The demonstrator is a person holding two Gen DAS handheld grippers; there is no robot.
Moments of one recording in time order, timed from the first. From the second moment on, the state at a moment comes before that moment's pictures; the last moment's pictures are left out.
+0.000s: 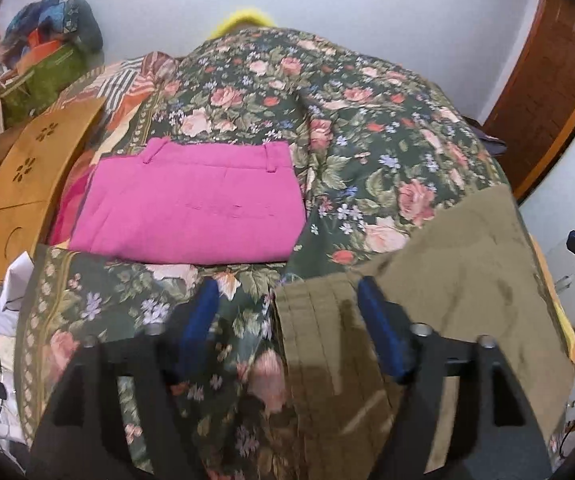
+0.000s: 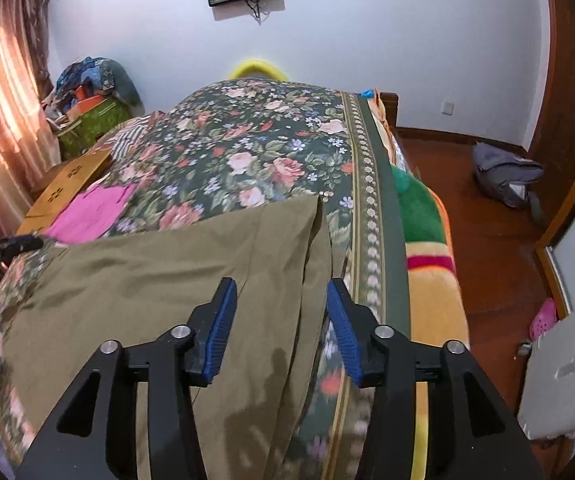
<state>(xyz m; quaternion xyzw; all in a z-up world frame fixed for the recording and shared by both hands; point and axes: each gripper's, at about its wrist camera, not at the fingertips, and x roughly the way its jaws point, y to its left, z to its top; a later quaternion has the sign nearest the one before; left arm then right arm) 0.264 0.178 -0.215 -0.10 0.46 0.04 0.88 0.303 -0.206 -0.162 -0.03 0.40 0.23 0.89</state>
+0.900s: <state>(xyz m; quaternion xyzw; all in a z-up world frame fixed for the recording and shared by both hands) 0.301 0.152 -0.268 -0.06 0.48 0.03 0.87 0.385 -0.154 -0.215 -0.11 0.40 0.26 0.87</state>
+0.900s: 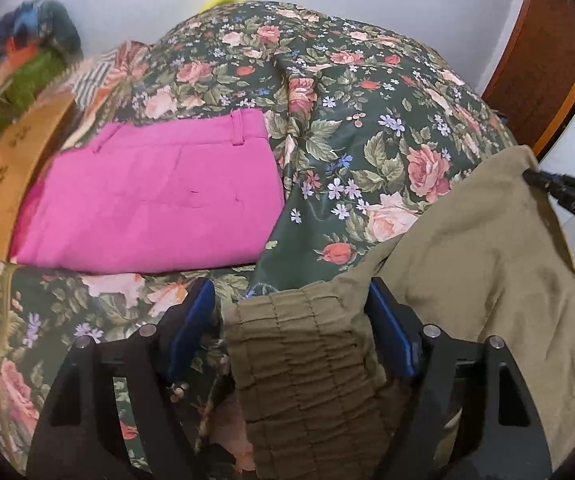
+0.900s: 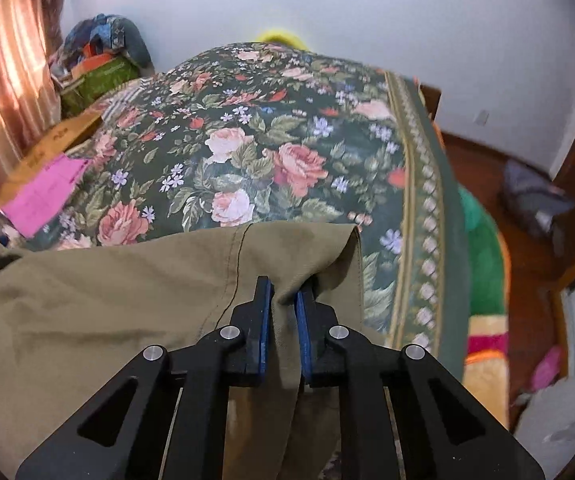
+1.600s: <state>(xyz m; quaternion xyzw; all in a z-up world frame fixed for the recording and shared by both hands) 0.271 0.157 -0.199 -0.08 0.44 0.06 0.89 0.335 -0.163 -0.150 -0.13 0.37 0.27 0.88</state>
